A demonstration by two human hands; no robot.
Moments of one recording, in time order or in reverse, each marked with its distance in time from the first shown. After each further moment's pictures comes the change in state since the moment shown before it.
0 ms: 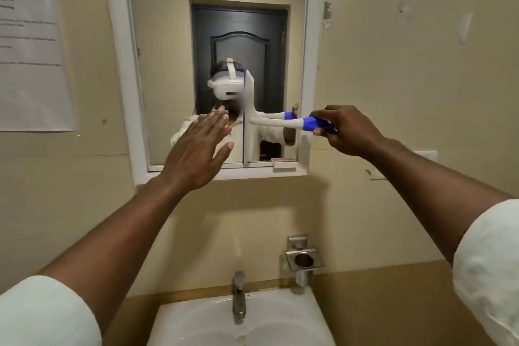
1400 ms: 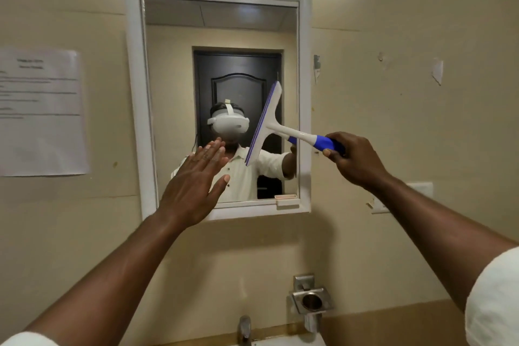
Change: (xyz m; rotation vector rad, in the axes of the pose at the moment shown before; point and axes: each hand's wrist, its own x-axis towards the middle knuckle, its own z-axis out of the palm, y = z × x) left_hand -0.003 -0.008 -0.028 0.011 0.029 0.002; right_hand -0.003 -0.006 -0.019 0.181 0.248 0.117
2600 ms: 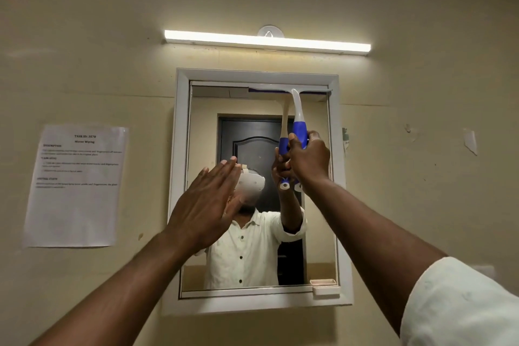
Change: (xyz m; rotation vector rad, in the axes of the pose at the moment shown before) left_hand 0.066 -0.037 -0.071 0.179 0.148 0.067; right_hand 0.145 -0.152 0.047 0.673 0.400 0.217
